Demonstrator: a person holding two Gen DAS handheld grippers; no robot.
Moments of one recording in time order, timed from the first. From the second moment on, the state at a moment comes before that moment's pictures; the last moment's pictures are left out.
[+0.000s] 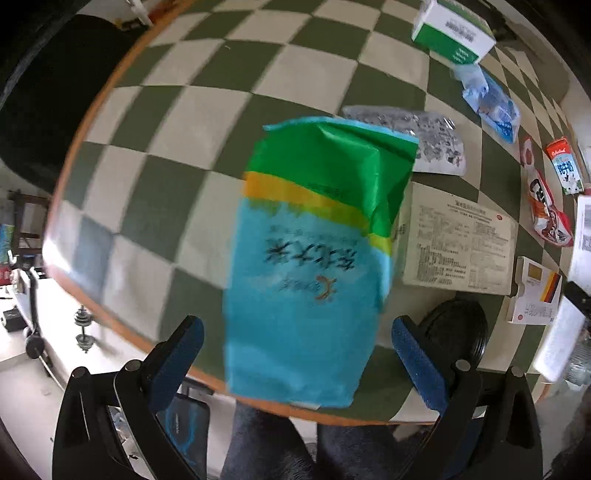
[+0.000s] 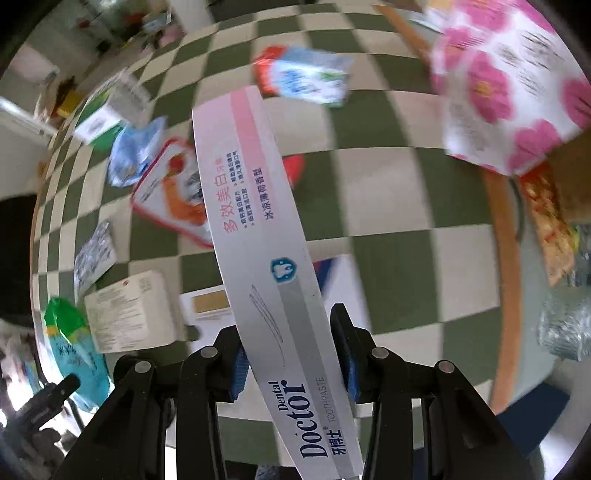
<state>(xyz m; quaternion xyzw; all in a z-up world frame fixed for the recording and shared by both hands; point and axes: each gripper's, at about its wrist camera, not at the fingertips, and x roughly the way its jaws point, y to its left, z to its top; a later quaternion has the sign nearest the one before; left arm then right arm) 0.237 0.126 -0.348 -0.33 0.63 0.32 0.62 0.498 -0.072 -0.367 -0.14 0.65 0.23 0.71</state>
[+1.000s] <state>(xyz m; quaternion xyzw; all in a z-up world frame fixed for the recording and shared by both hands) 0.254 0.080 -0.281 -0.27 0.57 0.35 0.69 0.453 -0.041 -0.344 -0.17 0.63 0.30 0.70</state>
